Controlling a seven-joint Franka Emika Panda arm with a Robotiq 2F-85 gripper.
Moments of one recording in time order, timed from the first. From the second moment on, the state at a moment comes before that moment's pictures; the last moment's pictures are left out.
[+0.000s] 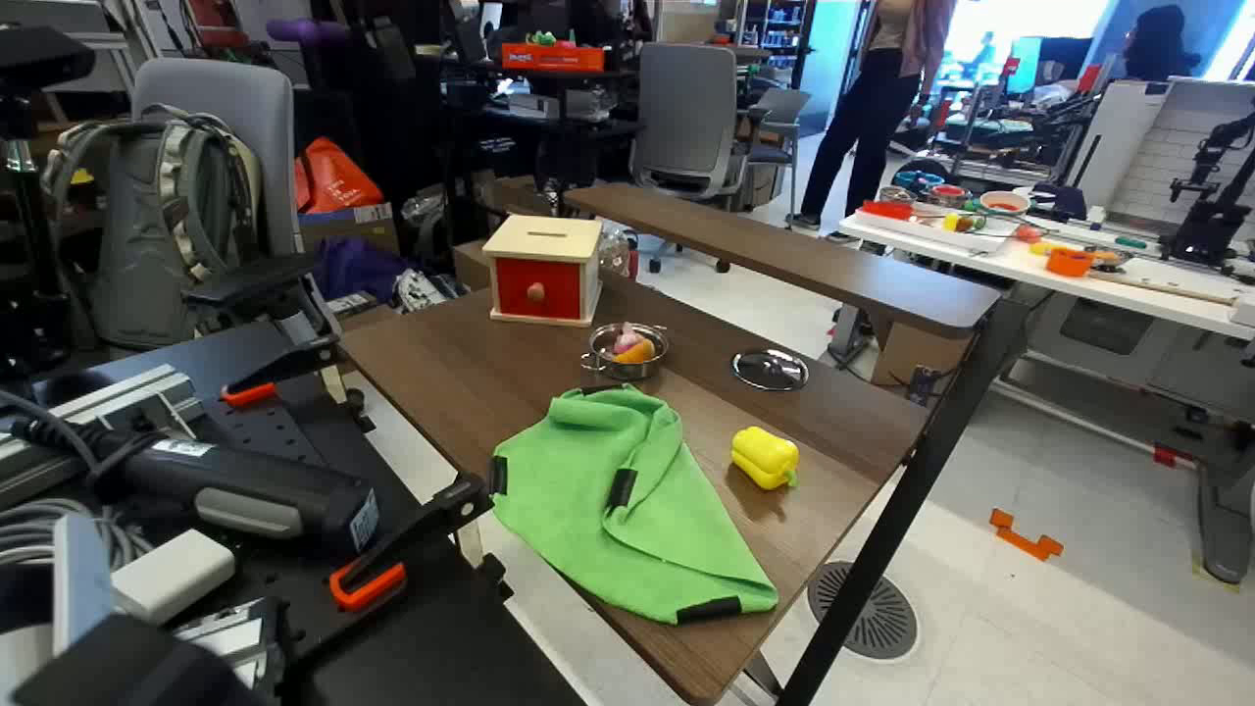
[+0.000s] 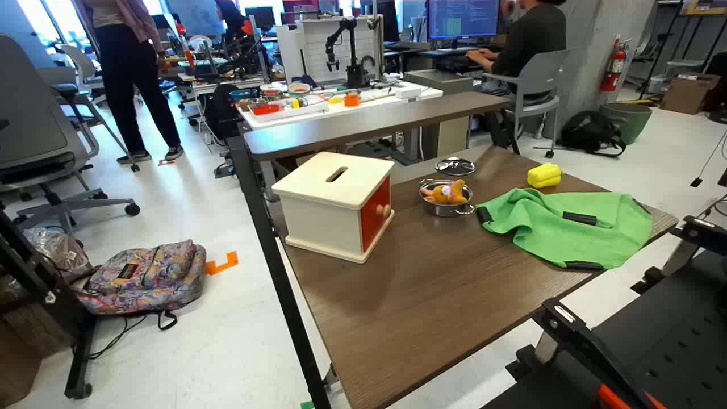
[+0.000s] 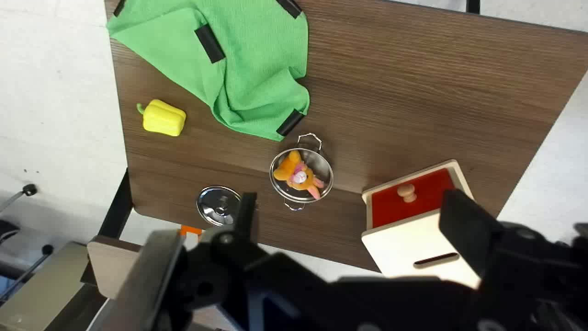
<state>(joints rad) 0.00 -0.31 0.21 -2.57 -0.25 2.45 0.17</state>
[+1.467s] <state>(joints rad) 0.04 -0.14 0.16 -2.52 -0.25 2.47 0.00</state>
